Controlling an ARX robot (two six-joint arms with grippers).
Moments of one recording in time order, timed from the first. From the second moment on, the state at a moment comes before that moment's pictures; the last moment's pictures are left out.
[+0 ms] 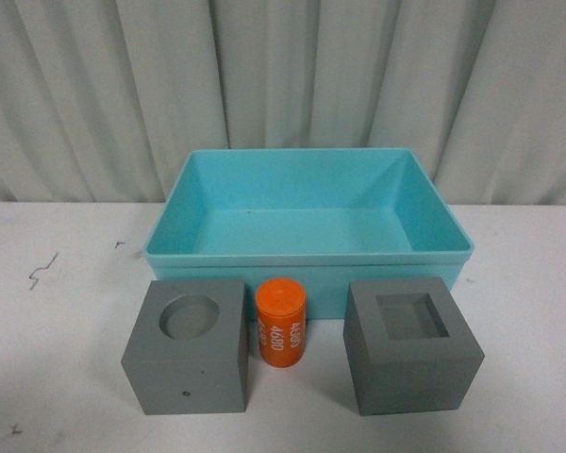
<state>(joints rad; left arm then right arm) 0.00 0.01 0.01 0.00 0.00 -0.01 0.06 0.17 0.12 -0.06 0.08 0.20</state>
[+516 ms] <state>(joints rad) 0.00 0.01 0.01 0.00 0.00 -0.01 0.12 1.18 0.78 -0.02 0.02 0.27</state>
